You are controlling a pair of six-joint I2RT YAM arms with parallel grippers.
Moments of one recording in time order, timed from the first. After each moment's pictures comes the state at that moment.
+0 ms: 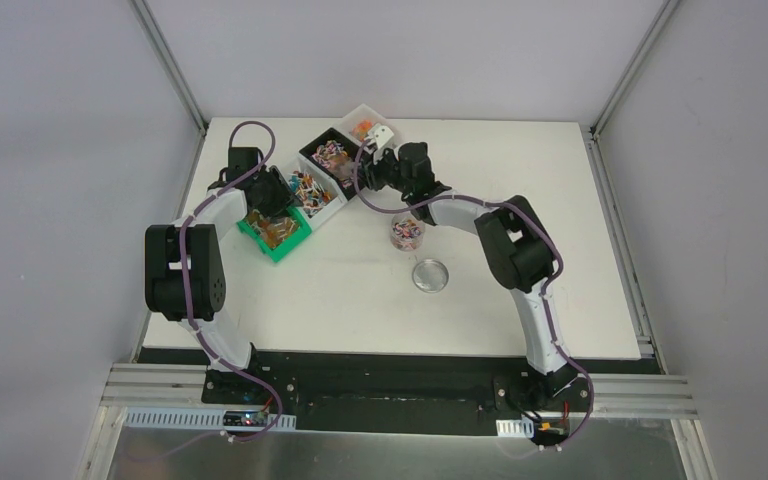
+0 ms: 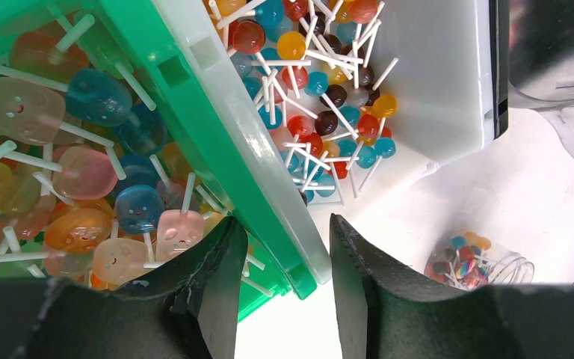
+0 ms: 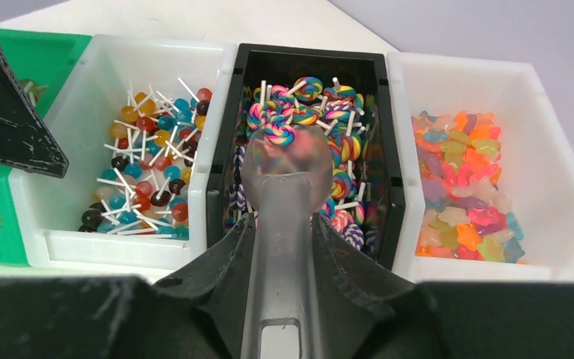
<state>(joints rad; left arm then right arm) 0.02 1.72 1.12 -0.29 0.30 -0.59 0.63 2.24 1.56 0.52 -0.31 -0.11</state>
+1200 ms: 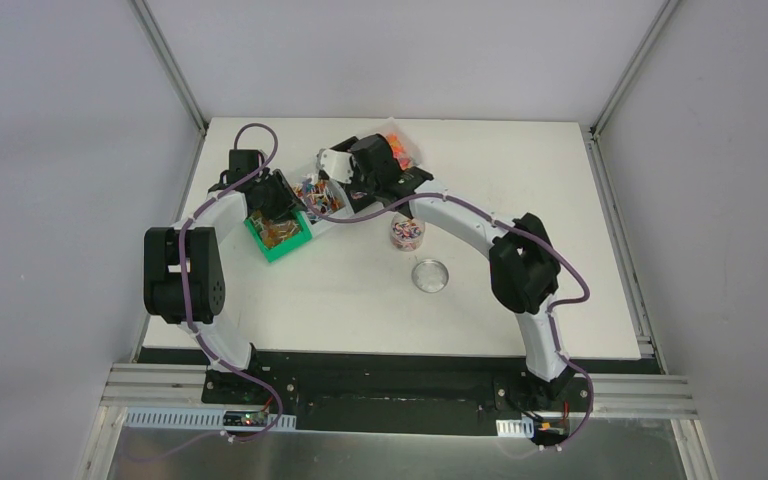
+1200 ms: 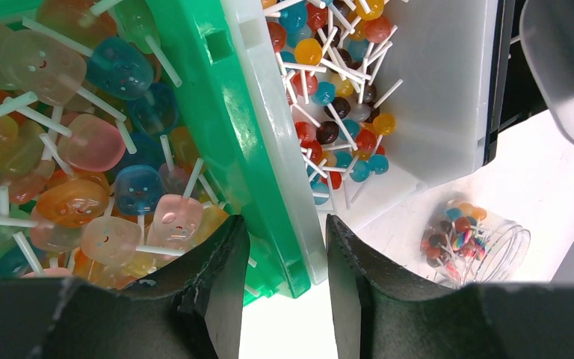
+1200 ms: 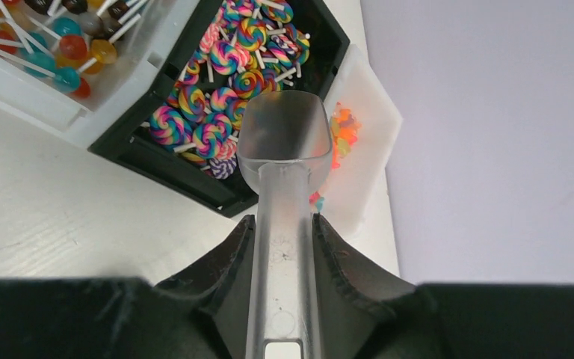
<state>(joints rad) 0.01 1.70 1.10 -0.30 0.35 -0.57 0.81 2.10 1.82 -0.32 0.23 -0.82</state>
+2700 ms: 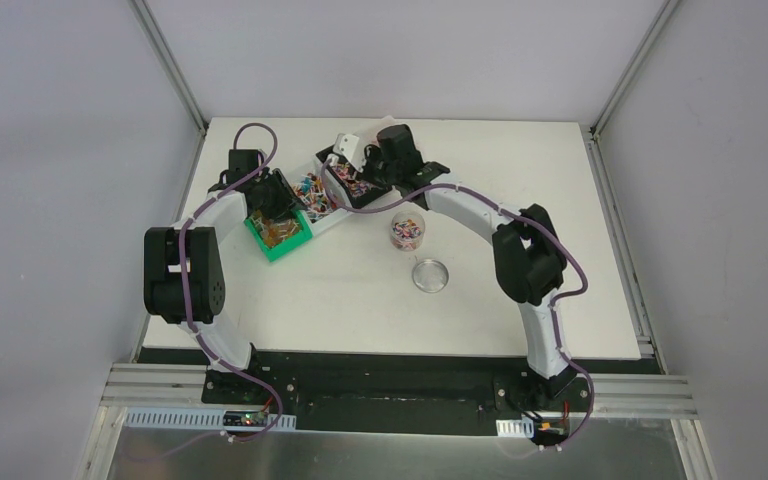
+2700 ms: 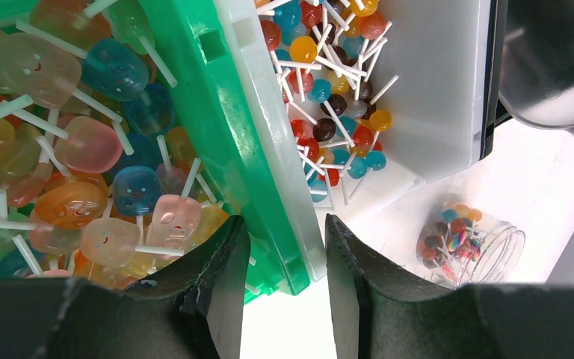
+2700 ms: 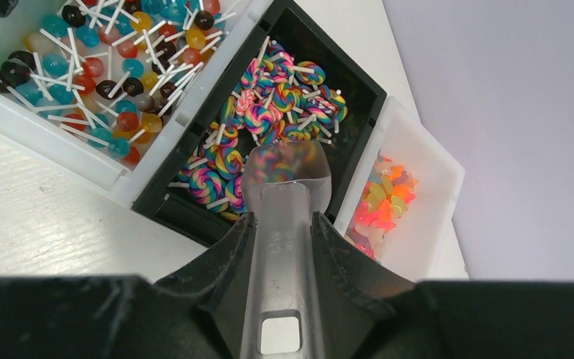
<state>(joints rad) 0.01 1.70 1.10 -0.29 0.36 -0.57 0.71 2.12 1.76 -0.15 -0.13 -0.71</state>
